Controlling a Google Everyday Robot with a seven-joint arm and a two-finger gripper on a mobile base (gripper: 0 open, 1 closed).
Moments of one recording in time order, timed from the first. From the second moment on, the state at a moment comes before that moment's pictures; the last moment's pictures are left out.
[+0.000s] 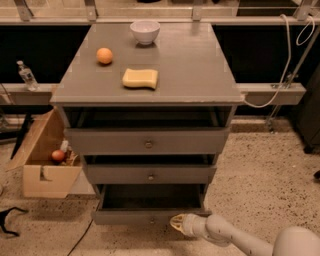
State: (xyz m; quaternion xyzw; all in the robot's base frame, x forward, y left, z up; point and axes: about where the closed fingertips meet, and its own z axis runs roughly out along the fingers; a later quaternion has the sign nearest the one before) arm 0.544 -0.077 0.151 -0.57 0.70 0.15 0.40
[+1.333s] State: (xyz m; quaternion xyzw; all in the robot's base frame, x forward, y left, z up) arm 0.611 -0.058 0.161 -0.52 0.70 0.15 0.46
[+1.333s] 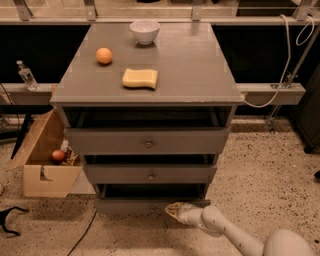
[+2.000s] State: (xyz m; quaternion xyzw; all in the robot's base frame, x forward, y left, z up) arm 0.629 -0.056 0.165 -0.52 0.70 0.15 0.47
